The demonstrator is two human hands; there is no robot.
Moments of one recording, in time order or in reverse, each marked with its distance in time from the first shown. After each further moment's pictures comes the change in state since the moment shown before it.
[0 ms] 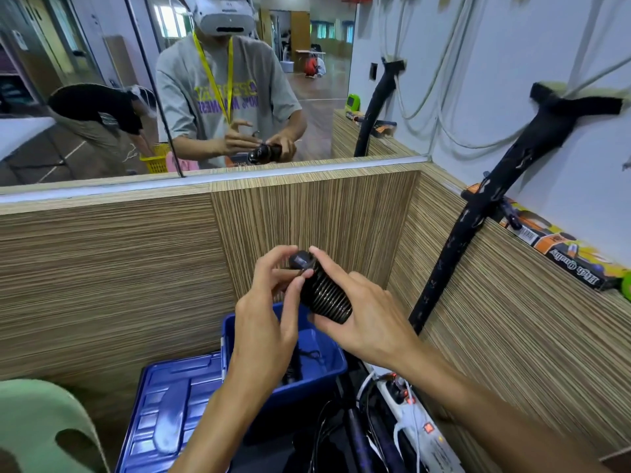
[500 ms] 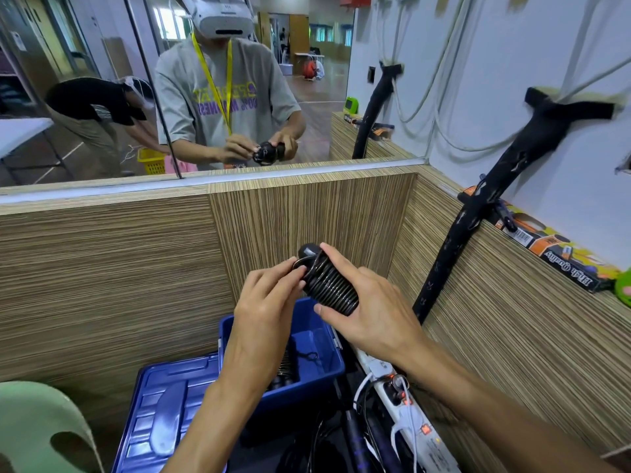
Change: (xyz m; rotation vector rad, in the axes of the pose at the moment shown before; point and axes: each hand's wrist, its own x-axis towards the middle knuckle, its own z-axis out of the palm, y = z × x) left_hand 0.002 -0.032 0.007 0.408 0.001 0.222; right_hand 0.001 0.003 -0.009 -0.041 0.033 0.072
